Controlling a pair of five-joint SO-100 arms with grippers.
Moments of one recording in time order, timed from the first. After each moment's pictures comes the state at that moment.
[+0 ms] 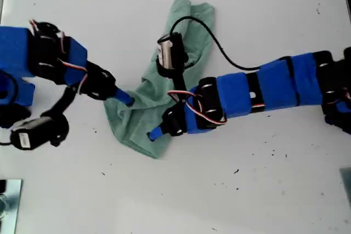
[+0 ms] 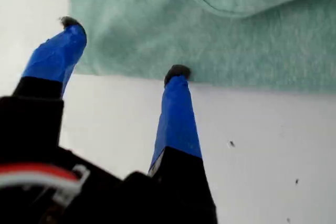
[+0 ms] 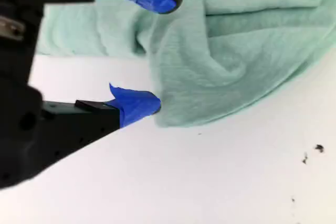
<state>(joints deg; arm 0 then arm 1) -9.1 105.9 117.3 67.3 27.9 -2.2 61.5 51.4 70.4 -17.8</state>
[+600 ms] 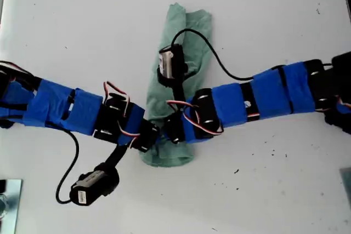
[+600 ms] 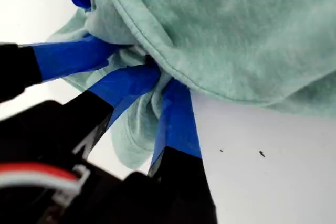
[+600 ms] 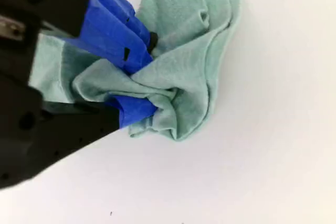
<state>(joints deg) 7.7 65.7 75.6 62.4 13.0 -5.4 52.0 47.1 71.9 -12.1</state>
